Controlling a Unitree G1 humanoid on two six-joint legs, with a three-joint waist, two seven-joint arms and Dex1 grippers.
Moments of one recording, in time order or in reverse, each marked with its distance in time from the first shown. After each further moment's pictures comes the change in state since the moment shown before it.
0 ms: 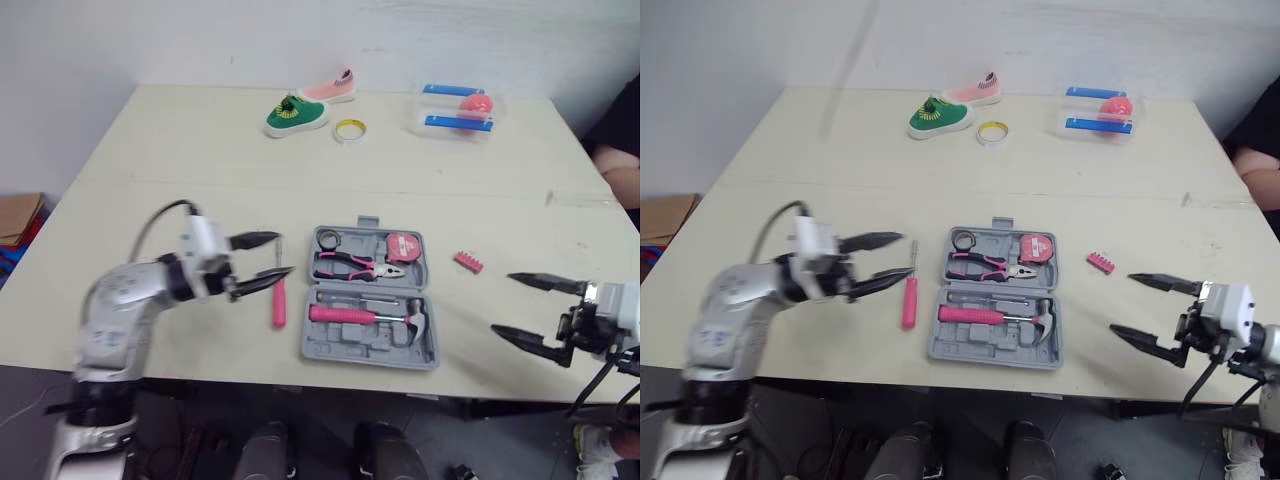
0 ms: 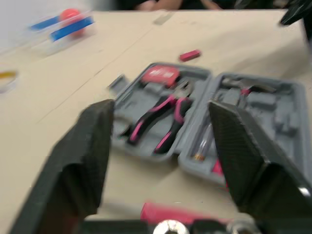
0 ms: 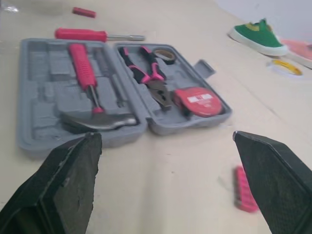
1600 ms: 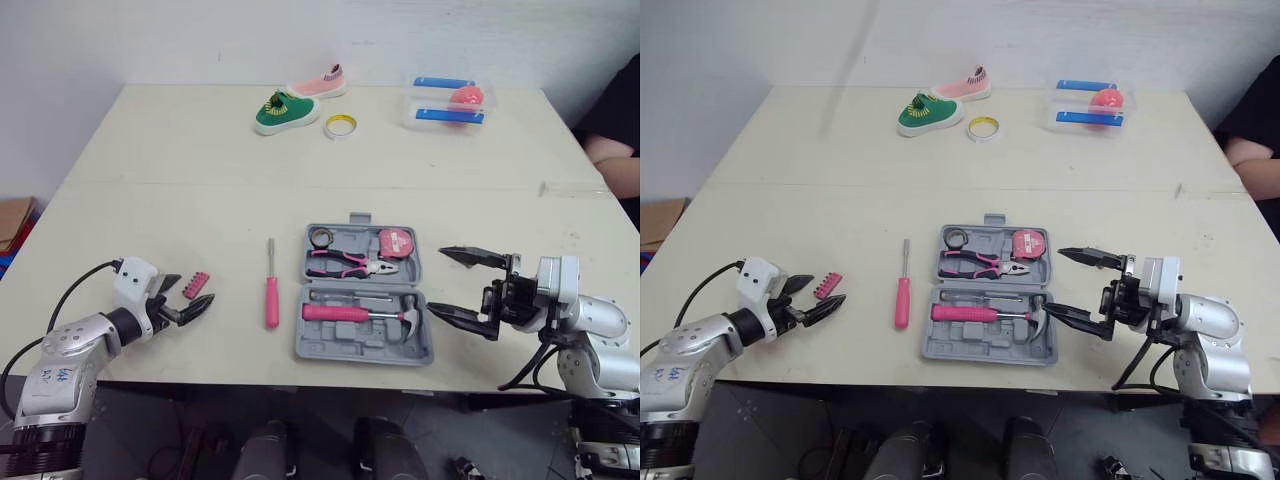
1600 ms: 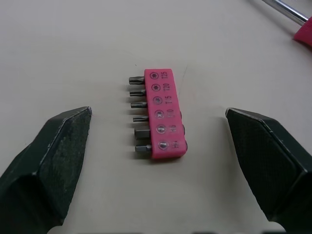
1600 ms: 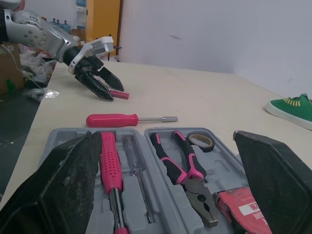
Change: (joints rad) left arm 0.111 0.019 -0.009 0.199 0.093 0.178 0.322; right arm -0.133 0.229 0.199 -0.241 0.058 0.147 -0.074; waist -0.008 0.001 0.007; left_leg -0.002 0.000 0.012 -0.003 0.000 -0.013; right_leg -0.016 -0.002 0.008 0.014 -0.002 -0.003
